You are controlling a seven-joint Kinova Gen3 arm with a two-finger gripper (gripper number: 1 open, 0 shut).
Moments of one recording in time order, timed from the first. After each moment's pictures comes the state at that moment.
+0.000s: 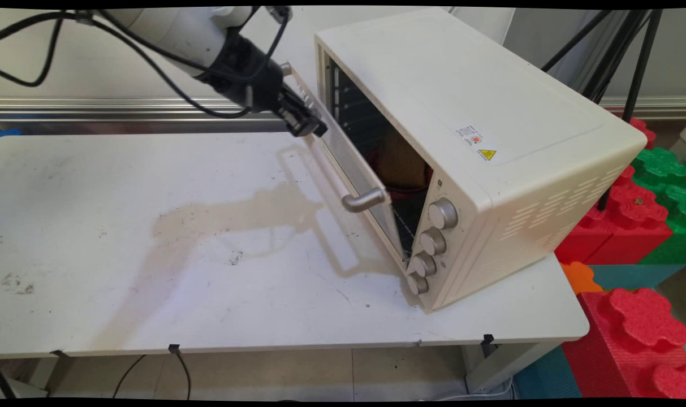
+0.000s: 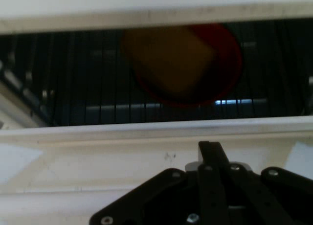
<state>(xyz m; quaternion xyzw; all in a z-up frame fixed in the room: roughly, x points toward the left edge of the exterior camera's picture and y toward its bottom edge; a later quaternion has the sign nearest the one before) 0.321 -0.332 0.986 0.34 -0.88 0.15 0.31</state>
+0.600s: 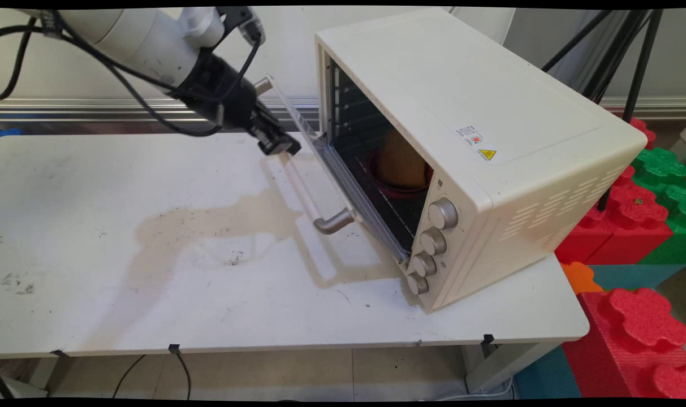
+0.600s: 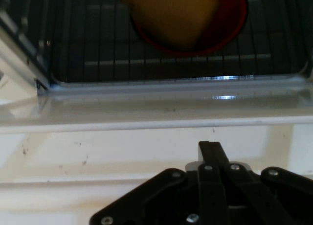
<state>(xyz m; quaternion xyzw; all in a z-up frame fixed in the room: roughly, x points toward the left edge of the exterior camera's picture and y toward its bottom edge) 0.344 -0.311 0.974 0.35 -0.88 0.13 0.28</state>
